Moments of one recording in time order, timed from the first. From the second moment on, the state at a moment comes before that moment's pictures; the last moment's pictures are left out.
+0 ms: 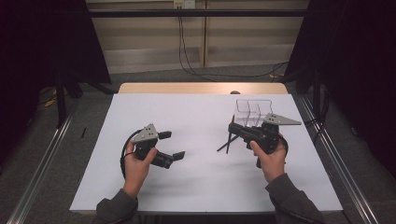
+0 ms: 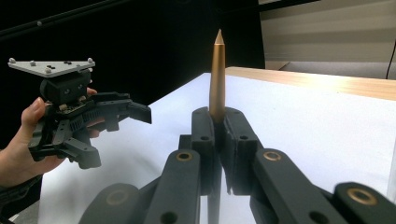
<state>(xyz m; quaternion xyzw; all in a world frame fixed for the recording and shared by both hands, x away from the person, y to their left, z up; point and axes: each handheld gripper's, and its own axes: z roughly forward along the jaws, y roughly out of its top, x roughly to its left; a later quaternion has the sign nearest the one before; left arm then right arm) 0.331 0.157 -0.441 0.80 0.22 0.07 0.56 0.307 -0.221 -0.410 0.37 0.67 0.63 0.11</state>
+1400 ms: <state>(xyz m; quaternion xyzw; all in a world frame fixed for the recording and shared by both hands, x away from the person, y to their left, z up) 0.322 0.206 -0.442 0.79 0.25 0.10 0.55 0.308 -0.239 -0.402 0.38 0.67 0.62 0.13</state>
